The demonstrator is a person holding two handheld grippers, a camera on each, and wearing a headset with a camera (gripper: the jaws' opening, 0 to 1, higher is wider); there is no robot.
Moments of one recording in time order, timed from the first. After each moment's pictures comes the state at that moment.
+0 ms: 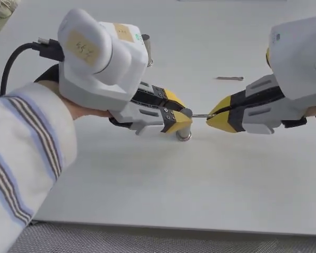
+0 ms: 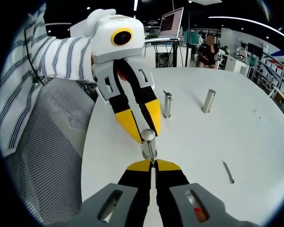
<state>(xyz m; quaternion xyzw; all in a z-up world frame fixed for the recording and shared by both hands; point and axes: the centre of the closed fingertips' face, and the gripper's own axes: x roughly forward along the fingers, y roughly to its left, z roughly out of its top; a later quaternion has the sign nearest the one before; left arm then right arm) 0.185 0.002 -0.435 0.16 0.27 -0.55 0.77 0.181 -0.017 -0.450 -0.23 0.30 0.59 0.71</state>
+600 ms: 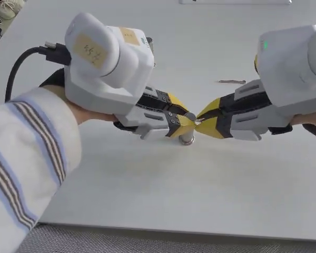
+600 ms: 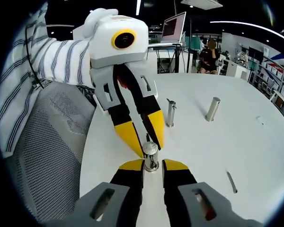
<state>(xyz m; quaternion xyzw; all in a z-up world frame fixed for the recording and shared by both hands) 0.185 -0.002 -0.436 0.15 0.27 -0.55 0.77 0.181 0.002 -0.450 -0.22 0.27 0.60 0.72</state>
